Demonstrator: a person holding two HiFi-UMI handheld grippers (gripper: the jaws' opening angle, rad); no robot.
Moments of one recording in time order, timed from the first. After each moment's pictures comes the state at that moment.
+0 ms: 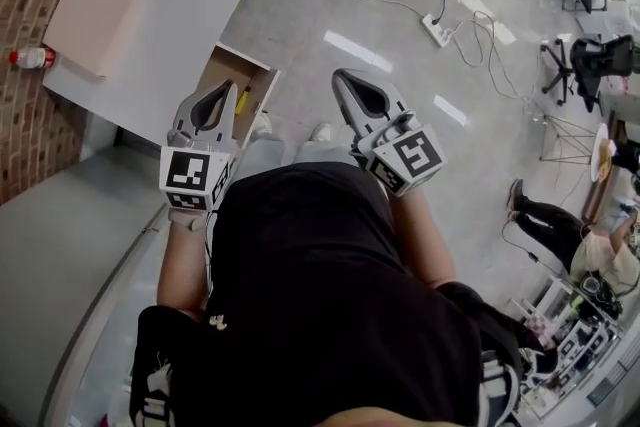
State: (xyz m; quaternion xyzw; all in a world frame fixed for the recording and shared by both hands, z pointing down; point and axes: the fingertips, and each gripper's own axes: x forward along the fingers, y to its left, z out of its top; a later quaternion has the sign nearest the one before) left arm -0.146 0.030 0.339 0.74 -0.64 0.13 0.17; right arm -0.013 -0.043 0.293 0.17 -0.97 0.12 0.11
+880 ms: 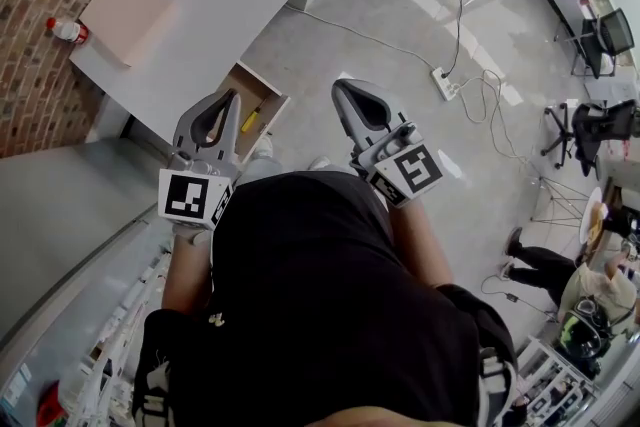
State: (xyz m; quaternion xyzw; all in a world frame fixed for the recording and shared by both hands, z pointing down) left arm -0.161 0.050 0.240 0.69 -0.71 0.05 0.07; right arm -0.050 -0.038 0.221 0.08 -0.99 0.06 0.06
